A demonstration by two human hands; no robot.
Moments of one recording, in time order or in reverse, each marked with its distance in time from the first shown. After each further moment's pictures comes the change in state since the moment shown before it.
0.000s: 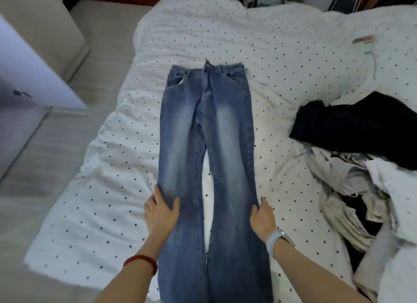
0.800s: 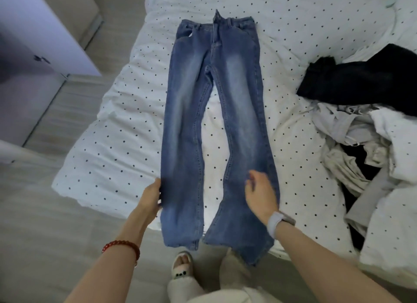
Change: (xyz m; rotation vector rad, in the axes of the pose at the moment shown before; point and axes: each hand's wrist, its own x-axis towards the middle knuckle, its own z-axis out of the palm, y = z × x) left_hand -0.114 -0.082 0.003 -0.863 -0.274 -0.375; right_hand -0.106 0.070 0.006 -0.064 0.032 -0.396
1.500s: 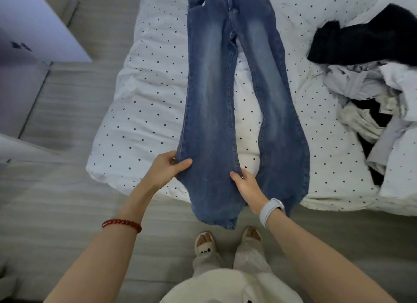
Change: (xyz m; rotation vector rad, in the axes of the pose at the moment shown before) left_hand -0.007 0.016 -0.137 0.533 -0.373 0.416; right_hand -0.108 -0.106 0.122 0.627 -0.227 0.397
